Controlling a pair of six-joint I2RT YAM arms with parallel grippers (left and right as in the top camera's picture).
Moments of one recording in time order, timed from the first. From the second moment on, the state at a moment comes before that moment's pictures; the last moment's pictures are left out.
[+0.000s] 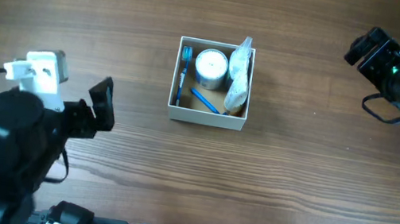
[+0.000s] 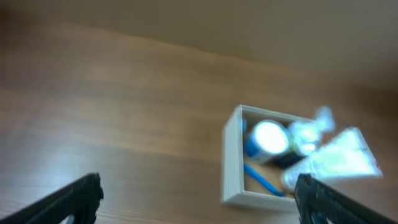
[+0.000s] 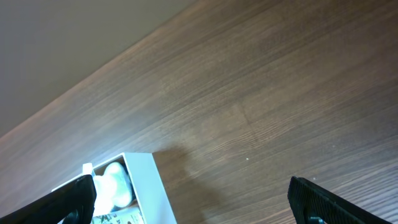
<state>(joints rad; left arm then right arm) -0.22 0.73 1.15 -0.93 -0.14 -0.33 -0.02 1.40 1.70 -1.14 0.05 0.51</state>
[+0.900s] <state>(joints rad) -0.09 0.01 0.15 -0.54 0.05 -0.34 -0.02 1.40 1.70 -1.14 0.05 0.52</state>
